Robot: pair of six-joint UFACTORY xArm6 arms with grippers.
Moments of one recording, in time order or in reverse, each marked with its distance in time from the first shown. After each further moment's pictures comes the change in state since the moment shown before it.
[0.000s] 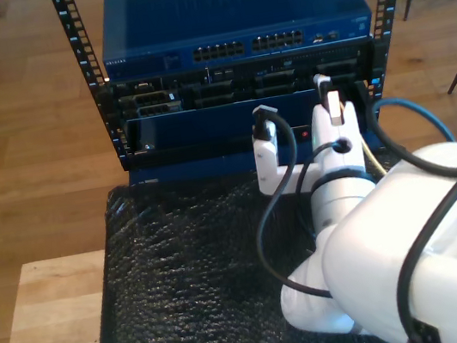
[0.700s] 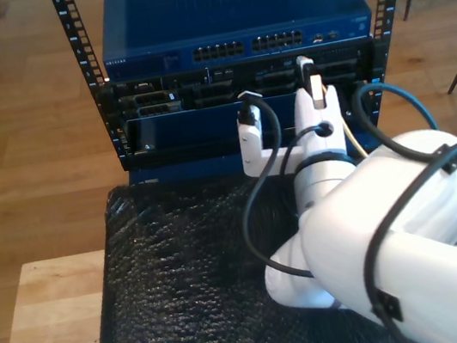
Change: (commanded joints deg) left arm 0.0 0.0 0.0 -0.1 0.0 0.0; right arm -1.6 6.4 -9.2 -4.0 -0.4 0.2
